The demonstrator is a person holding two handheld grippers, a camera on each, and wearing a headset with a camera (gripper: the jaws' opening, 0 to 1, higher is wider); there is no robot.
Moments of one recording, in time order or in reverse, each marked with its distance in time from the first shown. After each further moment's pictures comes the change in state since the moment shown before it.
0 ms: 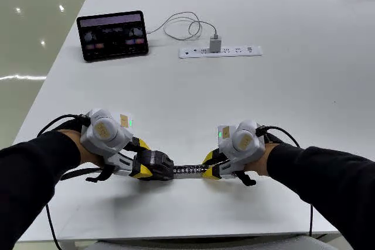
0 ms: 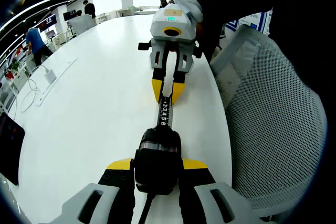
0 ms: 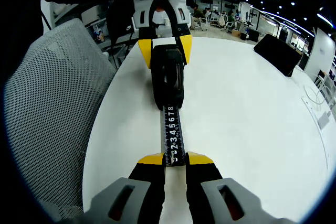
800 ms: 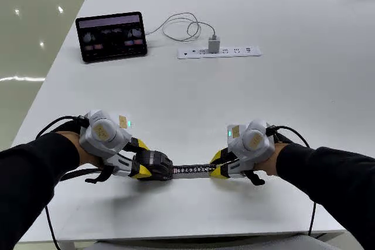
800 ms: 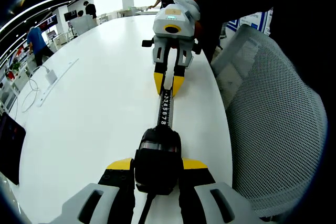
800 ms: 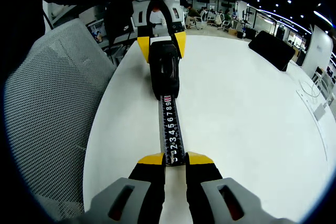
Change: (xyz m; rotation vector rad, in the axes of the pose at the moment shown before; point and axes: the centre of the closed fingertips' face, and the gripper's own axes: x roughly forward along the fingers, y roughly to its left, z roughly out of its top) left arm -0.001 -0.001 0.000 -0.001 -0.003 0.009; right arm -0.017 -0.003 -0.016 0.022 0.003 -0.018
